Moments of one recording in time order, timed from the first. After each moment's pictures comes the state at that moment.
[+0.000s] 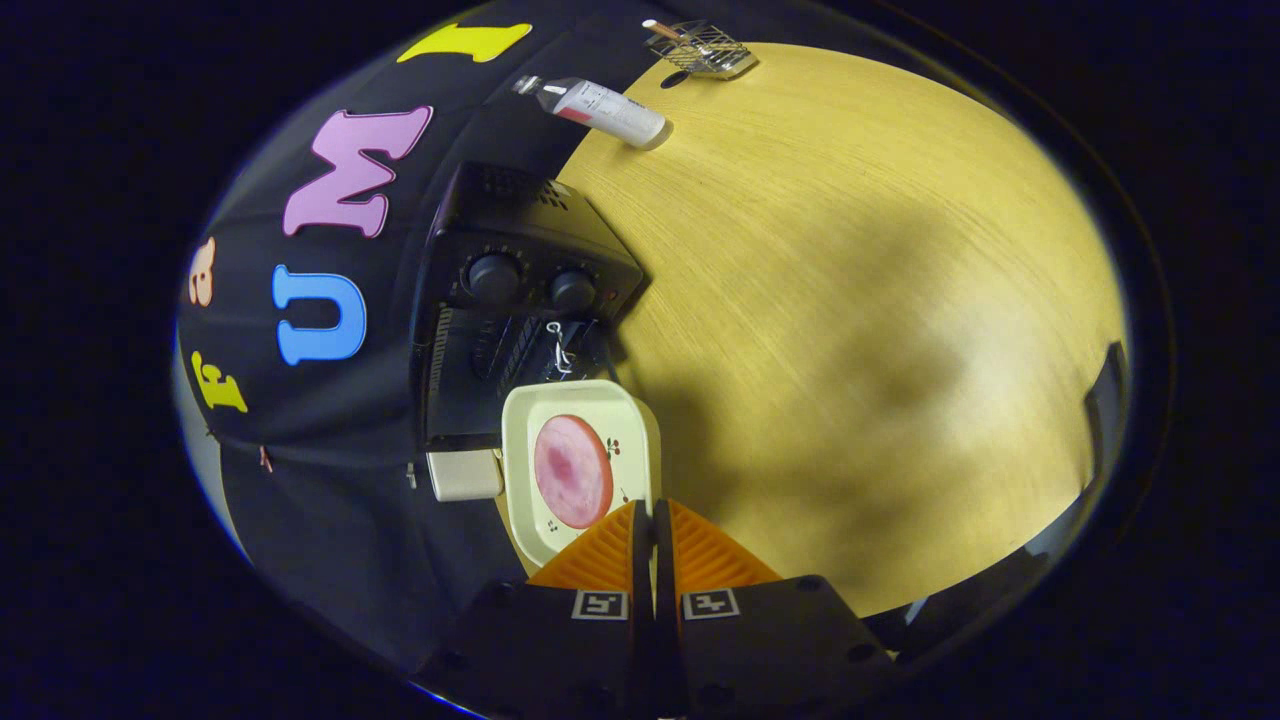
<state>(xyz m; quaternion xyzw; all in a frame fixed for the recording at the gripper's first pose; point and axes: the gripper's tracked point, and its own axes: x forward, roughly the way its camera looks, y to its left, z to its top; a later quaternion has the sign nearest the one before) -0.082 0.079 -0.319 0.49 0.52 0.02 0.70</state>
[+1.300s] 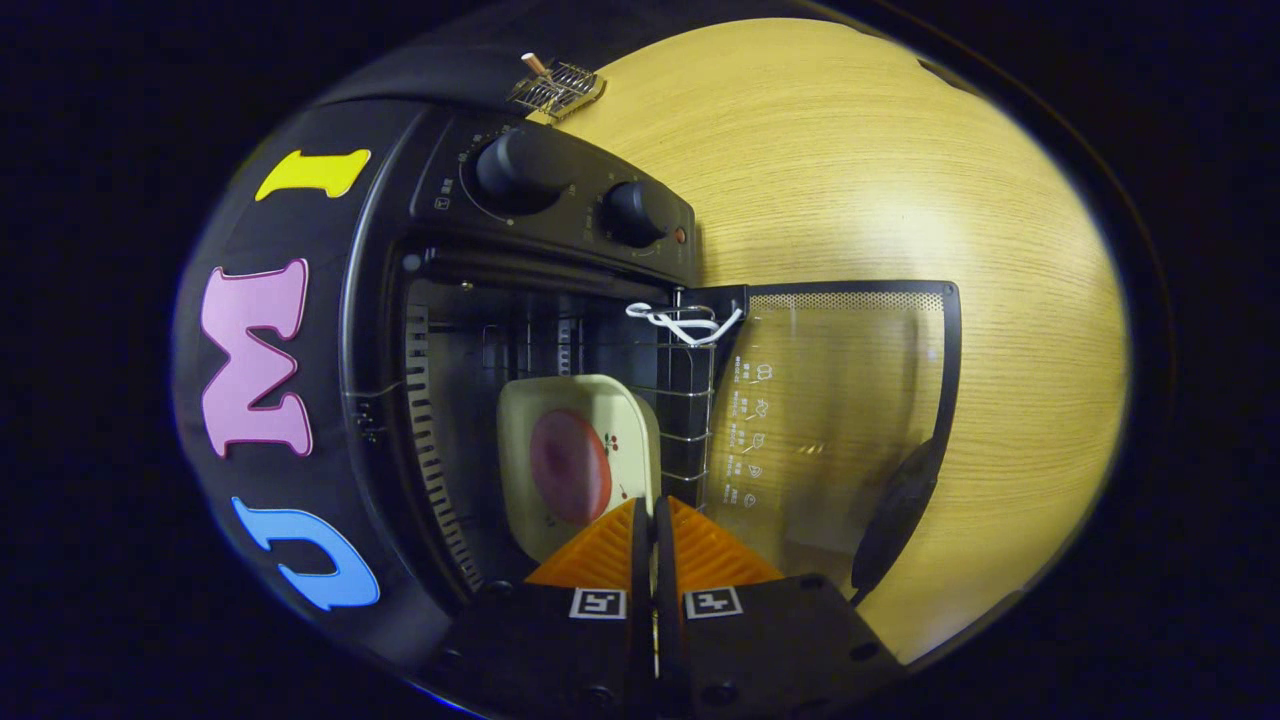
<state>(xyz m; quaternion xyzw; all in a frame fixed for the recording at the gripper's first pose) 0.067 0.217 -0.353 0.64 0.38 -0.29 0.60</state>
